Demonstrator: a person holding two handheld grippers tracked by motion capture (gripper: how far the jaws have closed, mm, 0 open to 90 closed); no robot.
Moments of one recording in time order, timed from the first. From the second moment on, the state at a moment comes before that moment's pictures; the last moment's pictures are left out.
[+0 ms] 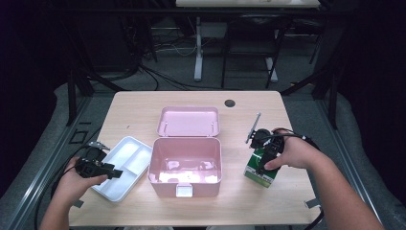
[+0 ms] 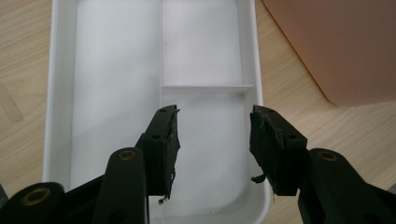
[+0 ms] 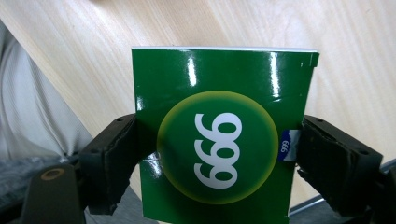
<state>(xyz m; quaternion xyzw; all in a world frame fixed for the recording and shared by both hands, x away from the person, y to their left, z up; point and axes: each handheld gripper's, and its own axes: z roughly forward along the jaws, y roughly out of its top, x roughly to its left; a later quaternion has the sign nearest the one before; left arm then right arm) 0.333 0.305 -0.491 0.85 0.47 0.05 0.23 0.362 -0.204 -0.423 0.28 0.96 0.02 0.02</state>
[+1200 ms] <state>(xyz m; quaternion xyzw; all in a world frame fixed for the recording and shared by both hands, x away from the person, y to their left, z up) 0.334 0.308 -0.493 0.85 0.47 0.04 0.24 0.365 -0.142 -0.346 0.10 0.99 0.02 0.05</state>
